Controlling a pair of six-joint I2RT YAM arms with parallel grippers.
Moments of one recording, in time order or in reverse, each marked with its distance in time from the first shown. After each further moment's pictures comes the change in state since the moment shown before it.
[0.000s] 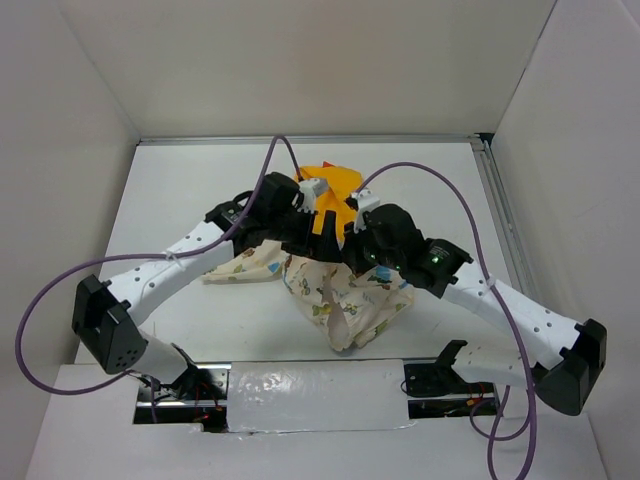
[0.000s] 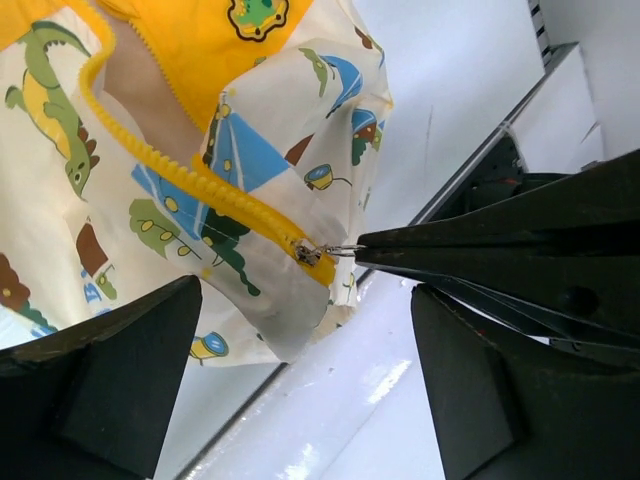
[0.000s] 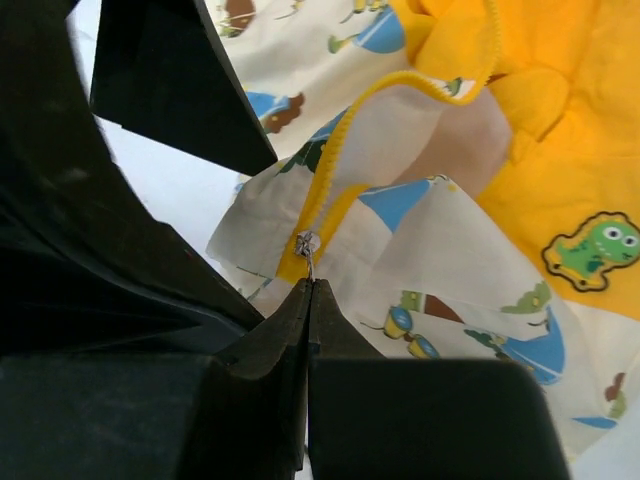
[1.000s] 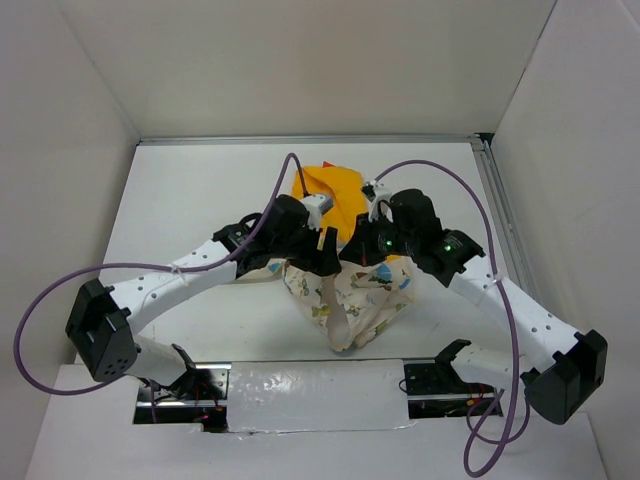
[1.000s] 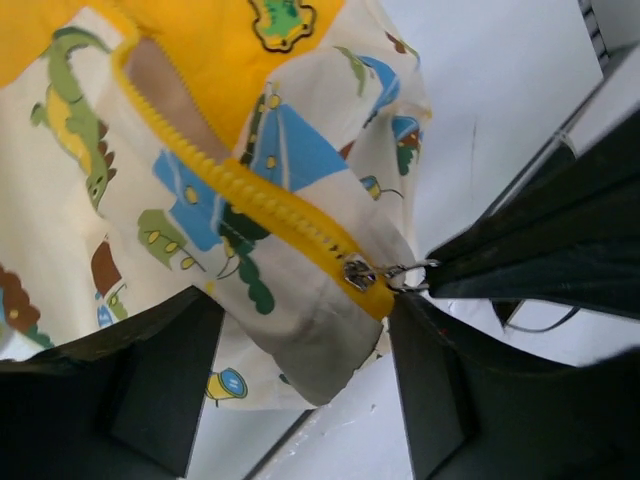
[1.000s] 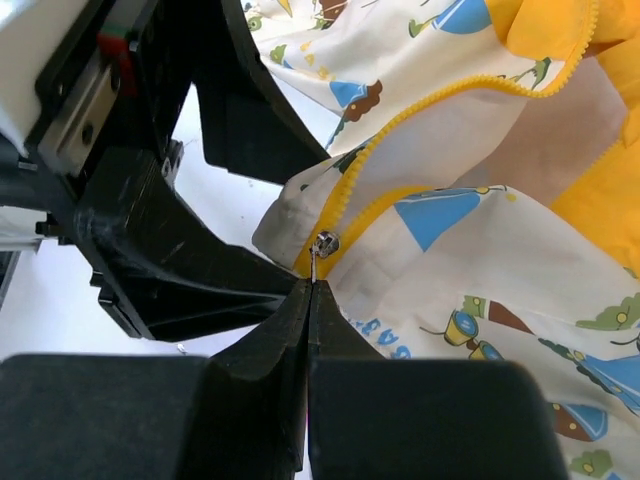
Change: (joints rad) left arm -0.085 -0.060 -0.160 0.153 -0.176 0.012; right arm -0.204 -0.015 -0.007 0.016 -0.417 0.098
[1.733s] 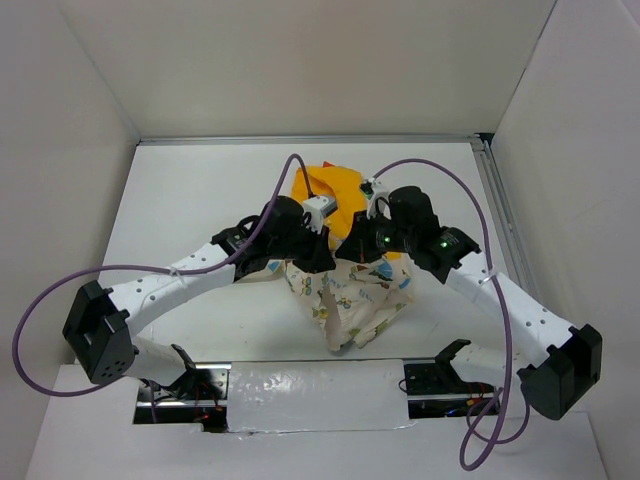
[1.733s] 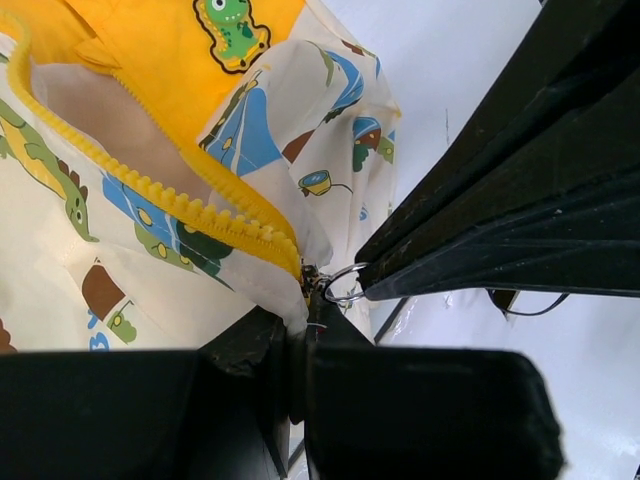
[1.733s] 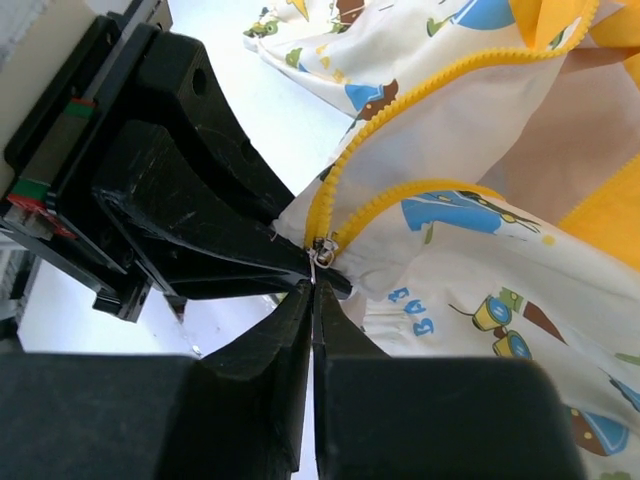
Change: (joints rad) left arm 0.001 -0.024 -0.058 0.123 0.097 0.083; right arm -0.024 0.030 -0.003 0.040 -0.051 0.025
